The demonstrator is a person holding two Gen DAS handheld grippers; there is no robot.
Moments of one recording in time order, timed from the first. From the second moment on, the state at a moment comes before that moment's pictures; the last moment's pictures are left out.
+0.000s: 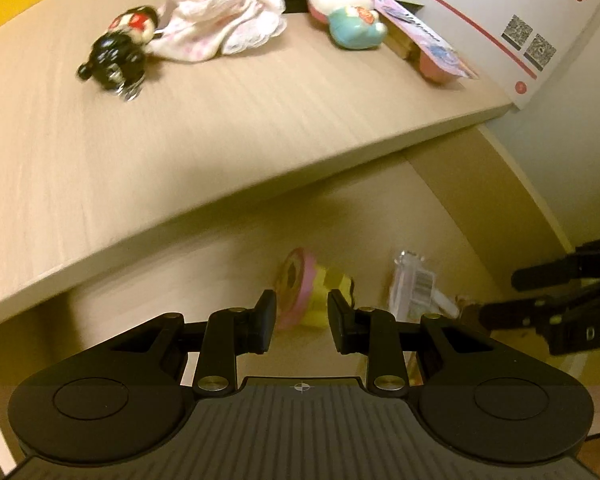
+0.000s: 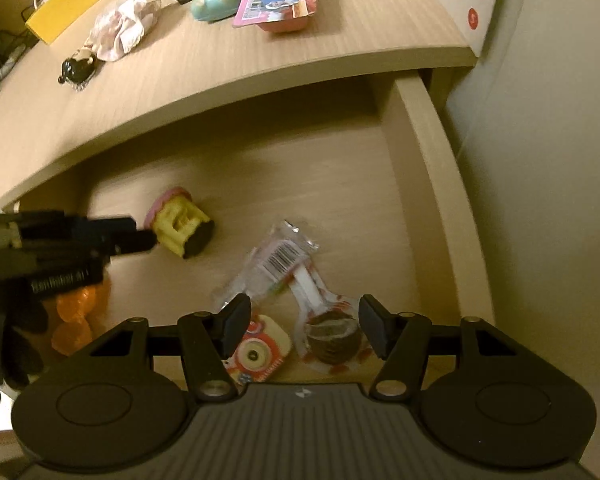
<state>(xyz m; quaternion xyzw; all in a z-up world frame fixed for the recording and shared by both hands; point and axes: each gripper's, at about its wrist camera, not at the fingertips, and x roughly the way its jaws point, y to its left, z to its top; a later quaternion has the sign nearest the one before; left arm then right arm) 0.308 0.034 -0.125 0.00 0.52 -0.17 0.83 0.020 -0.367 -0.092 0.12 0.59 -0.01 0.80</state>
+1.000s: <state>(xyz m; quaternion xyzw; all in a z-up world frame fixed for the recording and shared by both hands) 0.306 0.002 -0.148 0.08 0.50 -0.26 0.82 0.027 -0.365 -0.099 0.05 0.59 0.02 0.80</state>
